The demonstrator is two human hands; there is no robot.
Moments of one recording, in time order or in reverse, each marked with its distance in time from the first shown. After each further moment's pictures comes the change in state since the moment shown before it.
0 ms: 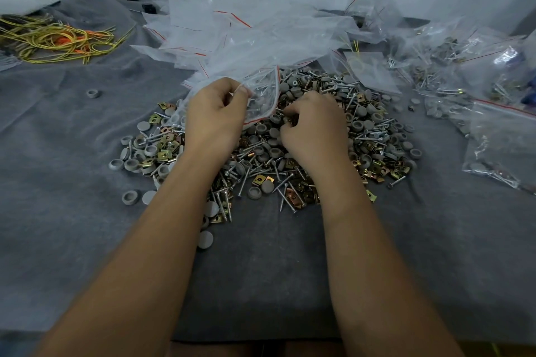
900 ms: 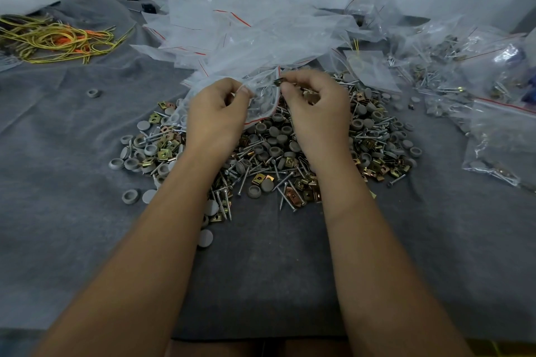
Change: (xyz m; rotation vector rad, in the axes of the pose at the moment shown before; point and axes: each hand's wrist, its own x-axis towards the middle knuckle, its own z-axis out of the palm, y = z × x) left_hand -0.001 0.000 0.002 0.018 0.001 0.012; right_hand 0.001 -0.012 -0.004 0.817 0.287 0.064
